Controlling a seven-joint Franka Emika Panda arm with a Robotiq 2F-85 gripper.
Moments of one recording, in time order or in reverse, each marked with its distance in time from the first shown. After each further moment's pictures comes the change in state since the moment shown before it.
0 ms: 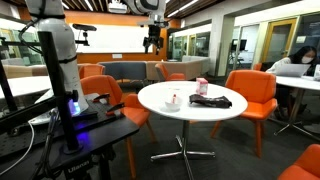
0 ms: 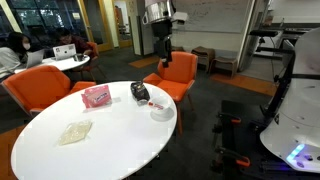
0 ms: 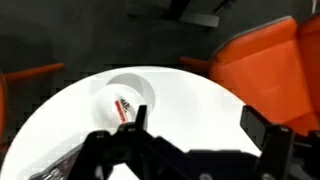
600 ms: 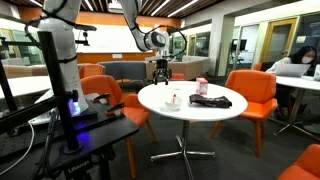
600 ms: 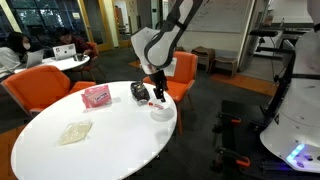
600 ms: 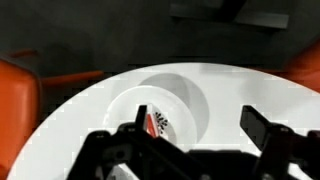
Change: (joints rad) arm -0.007 0.458 -0.001 0.039 -0.284 0.363 0.211
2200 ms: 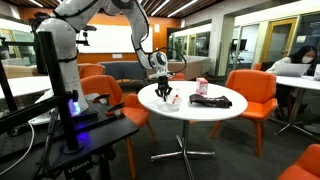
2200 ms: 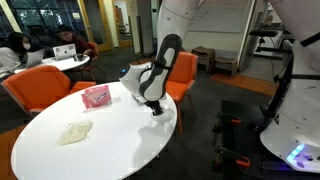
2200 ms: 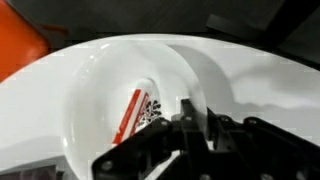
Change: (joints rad) arm 0.077 0.367 -0.001 0.243 -0.222 0.003 0.023
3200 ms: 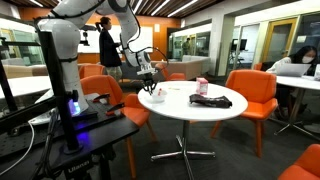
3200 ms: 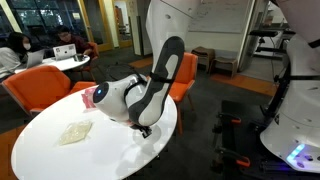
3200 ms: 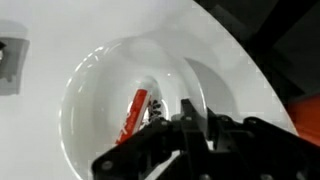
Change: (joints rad) arm 0.187 -0.012 0.107 -0.002 -0.080 -0.038 -0.038
